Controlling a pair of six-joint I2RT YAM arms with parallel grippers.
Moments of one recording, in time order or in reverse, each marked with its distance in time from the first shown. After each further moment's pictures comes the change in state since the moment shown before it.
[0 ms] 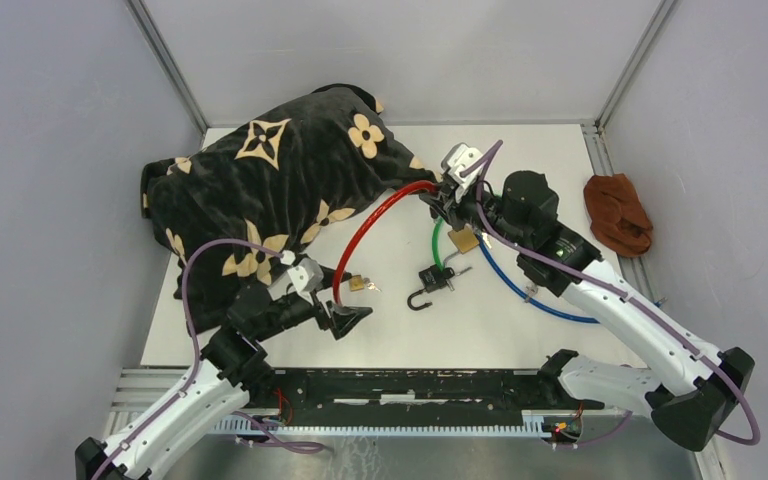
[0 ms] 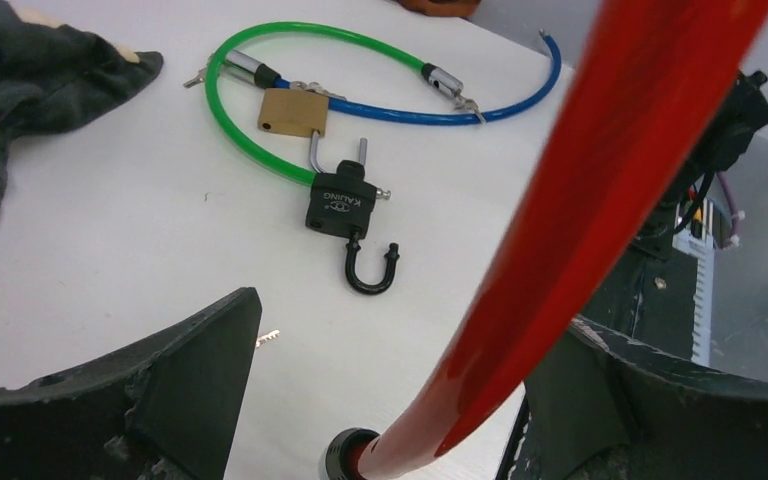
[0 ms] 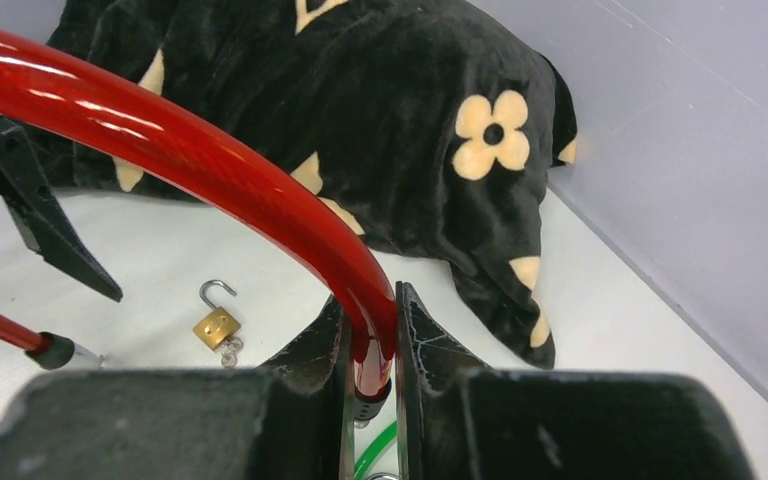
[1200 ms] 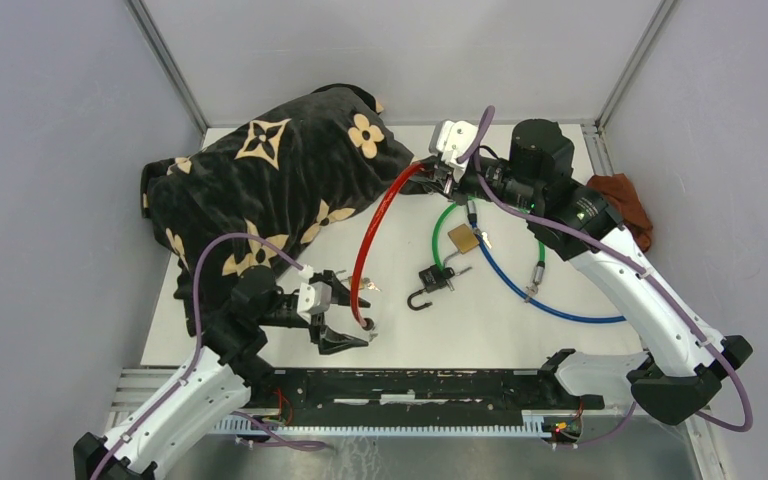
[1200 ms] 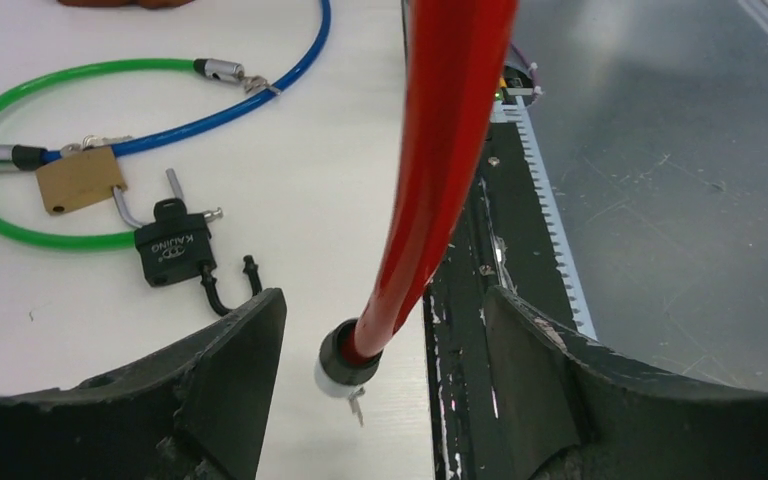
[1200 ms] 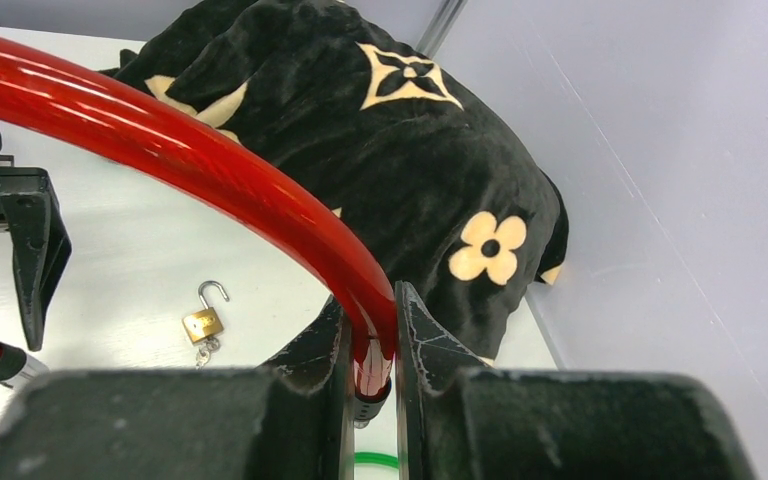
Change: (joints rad) left arm 0.101 0.133 0.122 -0.143 0.601 0.291; right arm -0.032 0.167 0.458 -0.322 -0.301 -0.265
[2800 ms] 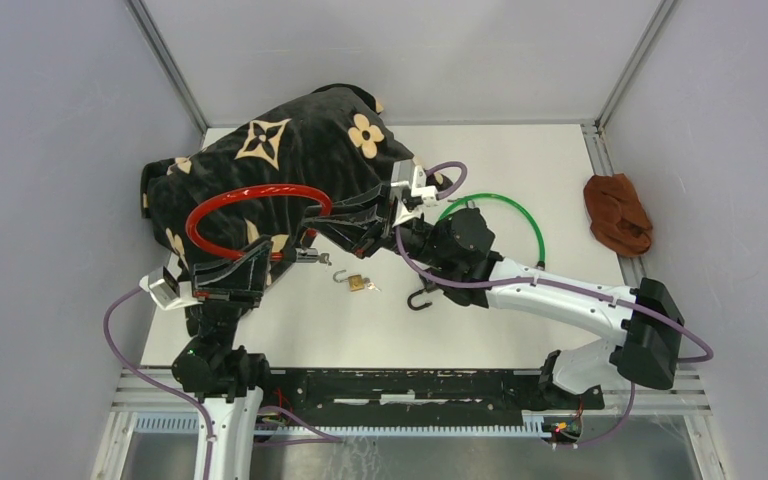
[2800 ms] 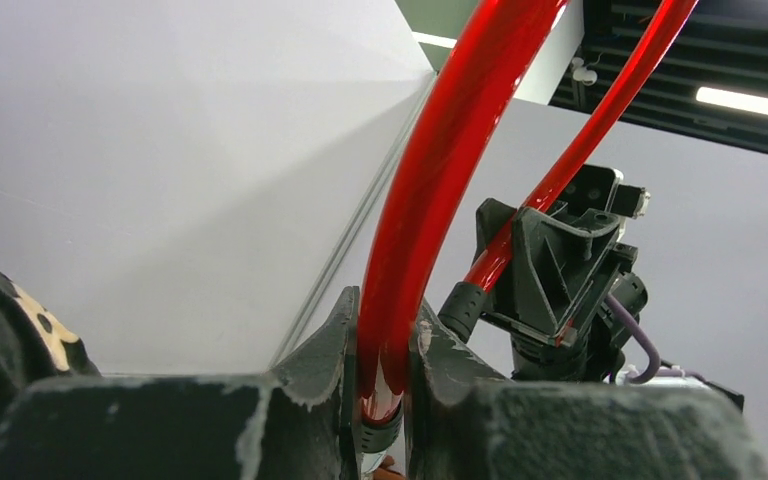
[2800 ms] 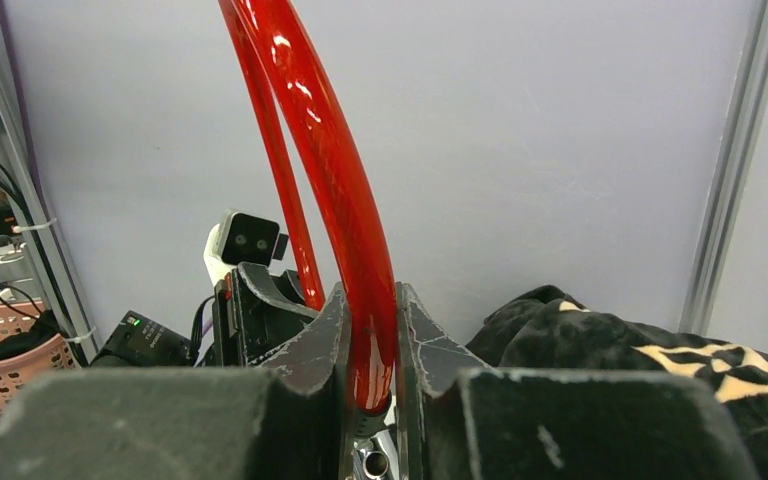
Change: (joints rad) left arm 0.597 -0.480 -0.147 0.737 -0.661 -1.268; right arm 0.437 0.175 -0.389 1.243 0.201 0.688
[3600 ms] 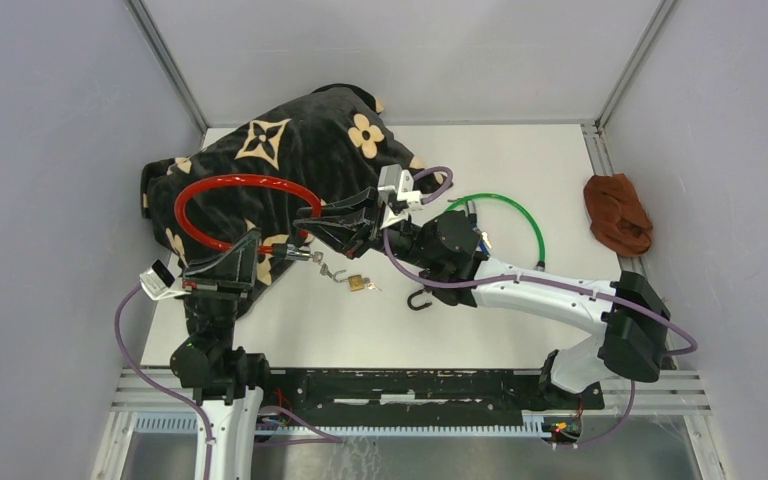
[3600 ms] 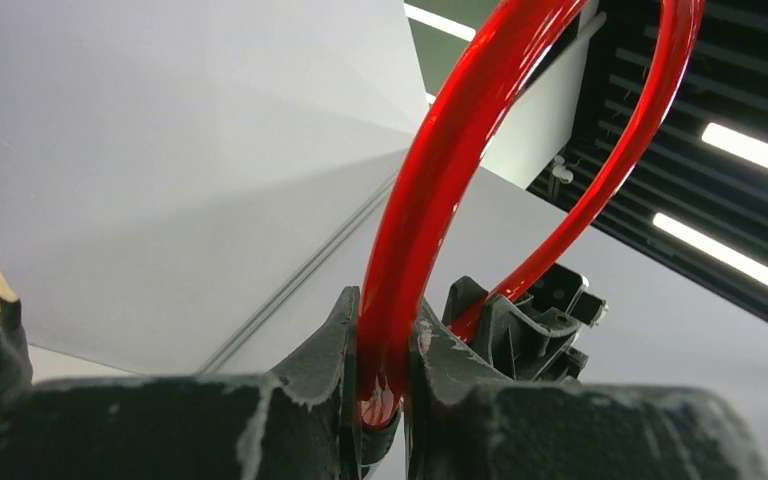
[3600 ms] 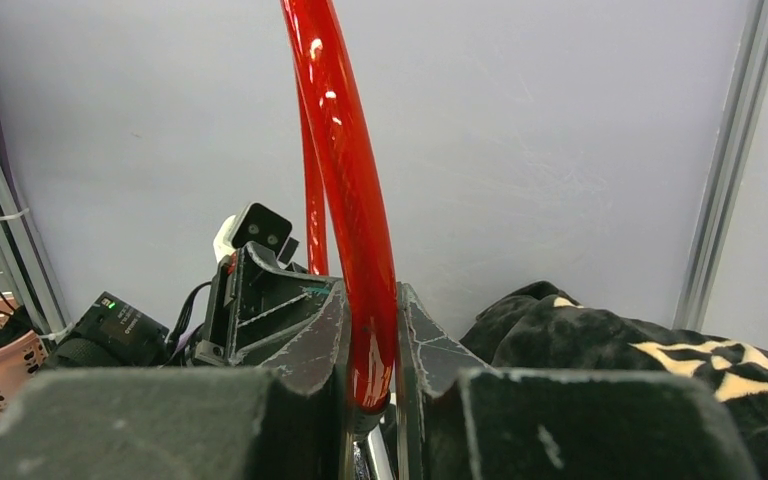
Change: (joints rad) left arm 0.013 -0.002 0.036 -0.113 -0.114 -0.229; right arm 0.010 0.068 0.005 0.056 0.012 -0.026
